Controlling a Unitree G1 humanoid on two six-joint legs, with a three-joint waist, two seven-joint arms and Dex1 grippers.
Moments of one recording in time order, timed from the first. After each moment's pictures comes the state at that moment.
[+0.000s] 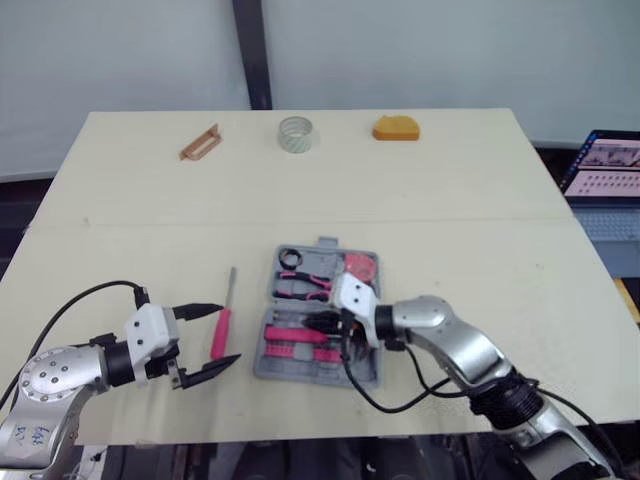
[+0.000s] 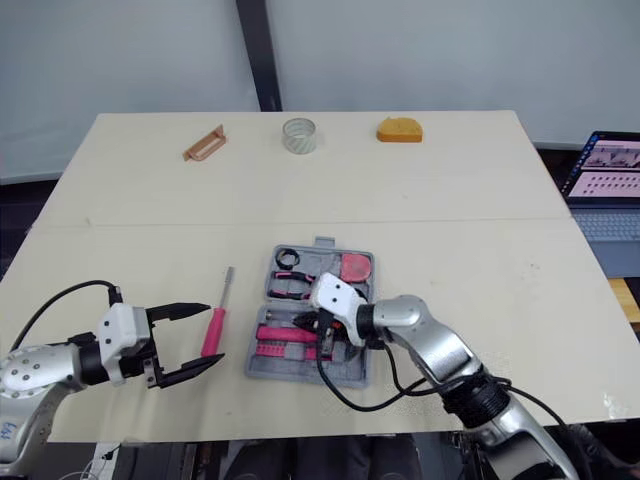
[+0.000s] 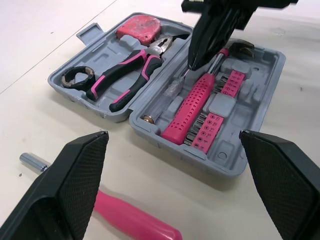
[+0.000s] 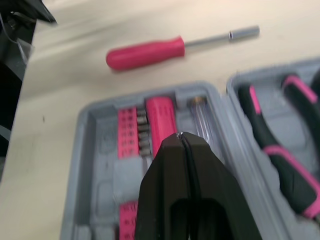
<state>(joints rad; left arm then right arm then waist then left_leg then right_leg) 0.20 0.76 0.26 -0.30 -0.39 0.09 -0.99 -0.44 -0.44 0.49 -0.09 0.25 0.43 0.85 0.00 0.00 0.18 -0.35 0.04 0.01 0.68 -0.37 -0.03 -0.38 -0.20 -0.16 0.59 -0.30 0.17</state>
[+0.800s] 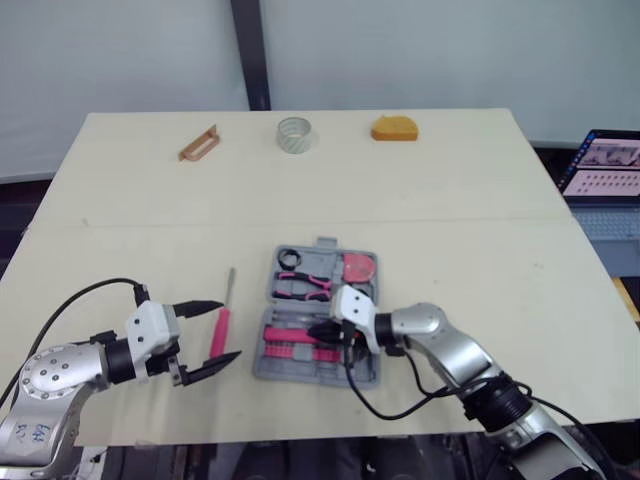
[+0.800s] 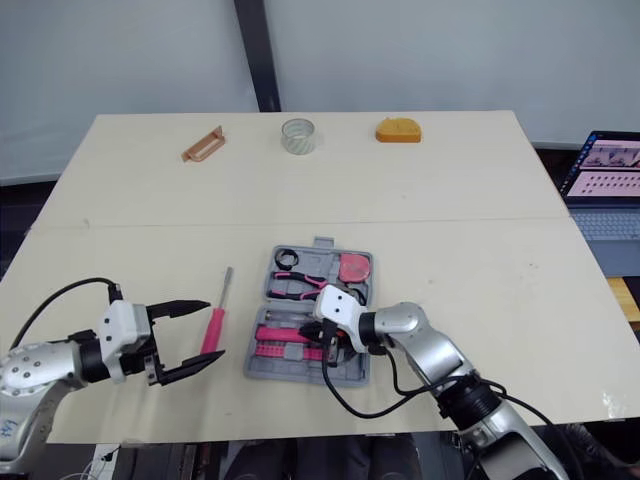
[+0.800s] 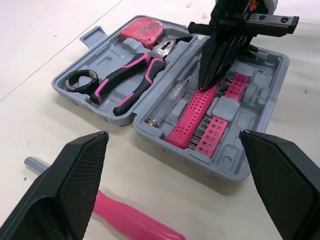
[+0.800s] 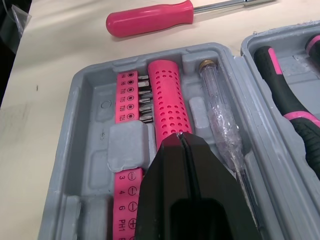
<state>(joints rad) 0.19 0.76 0.26 -0.30 -0.39 0.10 -0.98 -0.42 -0.41 0.49 0.01 0.14 0.32 0.91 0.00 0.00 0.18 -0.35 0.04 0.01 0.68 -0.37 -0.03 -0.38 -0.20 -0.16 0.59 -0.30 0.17</state>
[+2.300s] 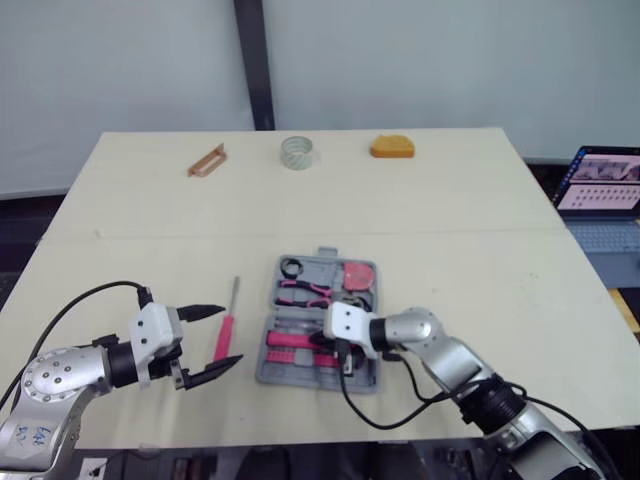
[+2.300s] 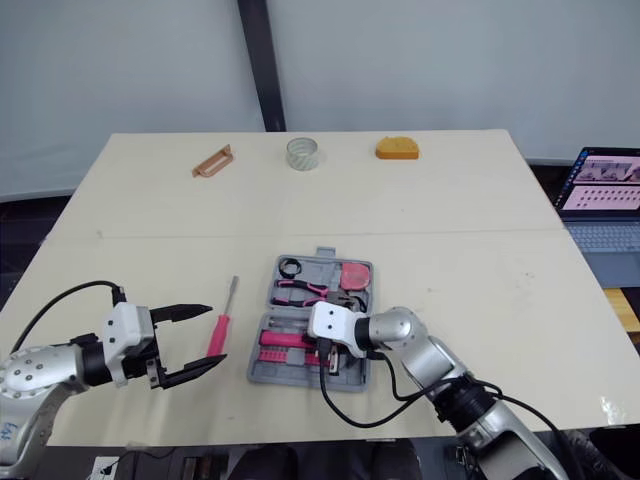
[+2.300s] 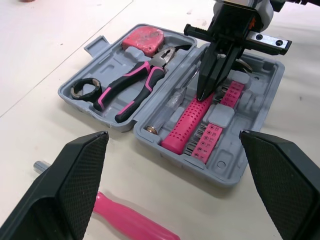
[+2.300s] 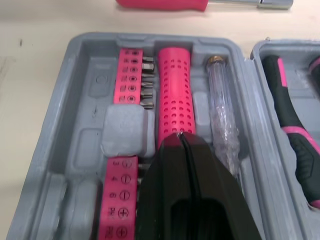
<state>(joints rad) 0.21 0.76 0.25 -0.34 -0.39 0.14 -0.97 -0.41 -0.42 0.57 0.07 -0.02 0.22 0.91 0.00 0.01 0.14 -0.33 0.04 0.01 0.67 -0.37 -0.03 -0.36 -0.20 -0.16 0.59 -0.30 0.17</state>
